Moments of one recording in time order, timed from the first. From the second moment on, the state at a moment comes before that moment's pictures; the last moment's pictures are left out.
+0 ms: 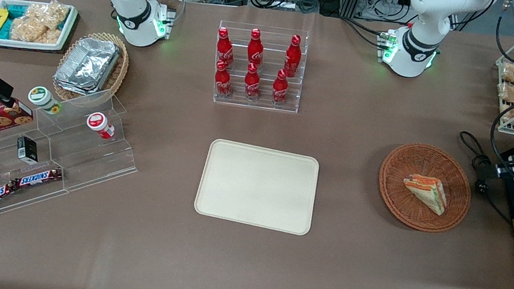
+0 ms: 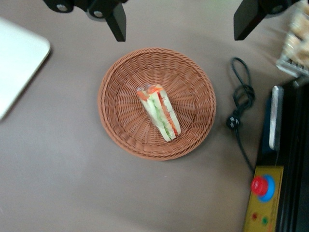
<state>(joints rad) 0.28 0.18 -0.30 -1.60 0.10 1.67 -0.49</state>
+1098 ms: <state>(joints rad) 0.32 0.37 -0.27 -1.88 0.12 2.11 -1.24</state>
